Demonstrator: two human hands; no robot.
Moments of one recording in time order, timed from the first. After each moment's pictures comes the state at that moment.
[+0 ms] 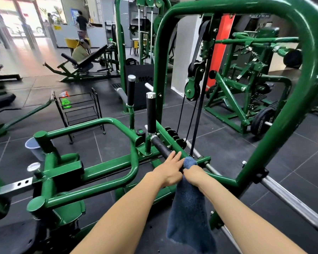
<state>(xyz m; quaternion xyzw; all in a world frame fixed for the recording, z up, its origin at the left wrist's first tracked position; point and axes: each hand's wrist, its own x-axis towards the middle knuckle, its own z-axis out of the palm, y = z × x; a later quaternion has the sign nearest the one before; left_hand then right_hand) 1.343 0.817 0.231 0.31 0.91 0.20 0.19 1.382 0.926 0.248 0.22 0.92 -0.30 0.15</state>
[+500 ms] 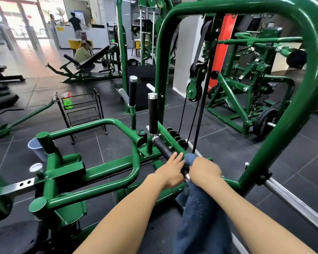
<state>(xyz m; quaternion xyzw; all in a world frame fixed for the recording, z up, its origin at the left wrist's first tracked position) 1.346 0.816 0.233 0.30 0.91 0.21 0.19 1.384 0.930 0.268 0.17 0.98 -0.05 0.07</state>
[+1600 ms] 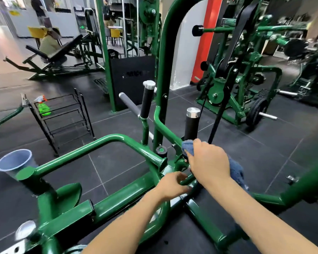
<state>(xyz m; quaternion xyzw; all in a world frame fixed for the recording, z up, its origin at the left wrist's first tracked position) 1.189 0.706 0.190 0.22 0.86 0.37 0.28 1.235 0.811 0.294 0.12 0.97 0.09 -0.17</state>
